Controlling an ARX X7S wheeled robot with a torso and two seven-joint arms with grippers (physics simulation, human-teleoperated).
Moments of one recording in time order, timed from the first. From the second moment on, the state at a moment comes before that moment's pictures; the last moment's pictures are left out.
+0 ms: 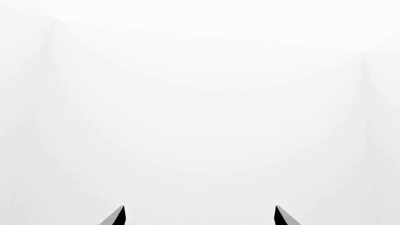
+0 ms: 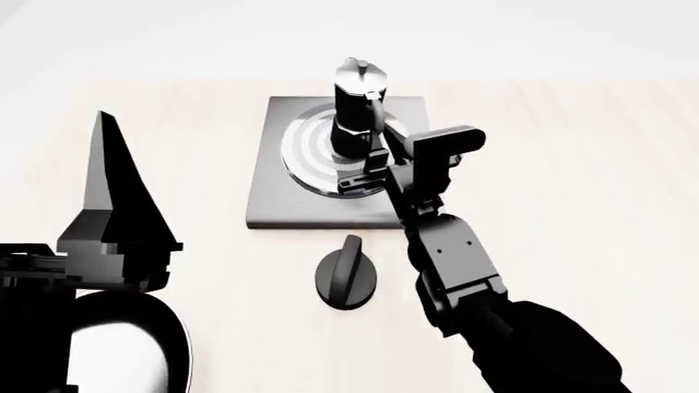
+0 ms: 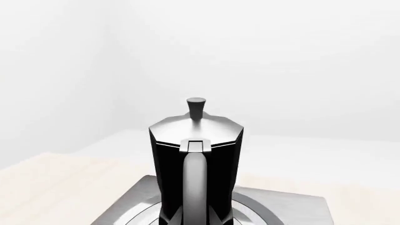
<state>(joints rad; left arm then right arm) -0.20 -0.88 0.30 0.86 -0.57 0.12 -0.76 1.14 0.00 -1.53 1.27 1.40 -0.72 -0.01</state>
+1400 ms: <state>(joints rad) -0.26 -0.89 0.28 0.87 -0.58 0.08 -0.78 1.41 0.32 -1.56 0.64 1.18 -0.70 0.49</state>
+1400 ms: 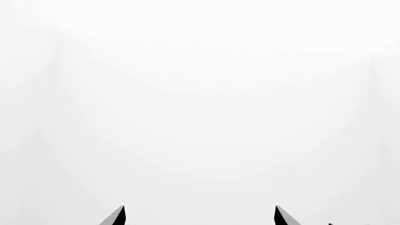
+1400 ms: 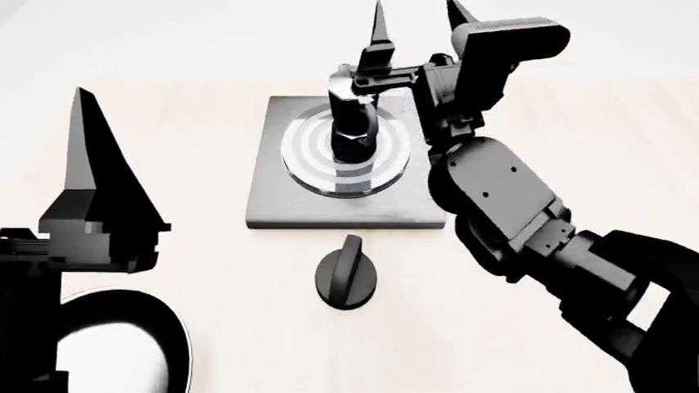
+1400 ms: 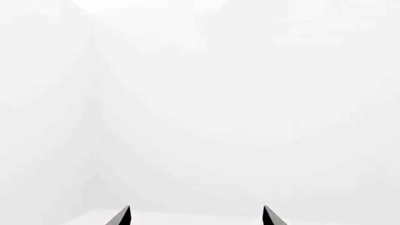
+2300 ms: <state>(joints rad) -0.83 -1.09 0.47 1.03 -0.57 0.06 -0.94 2.10 1.04 -1.57 -0.76 0.69 0.05 1.39</state>
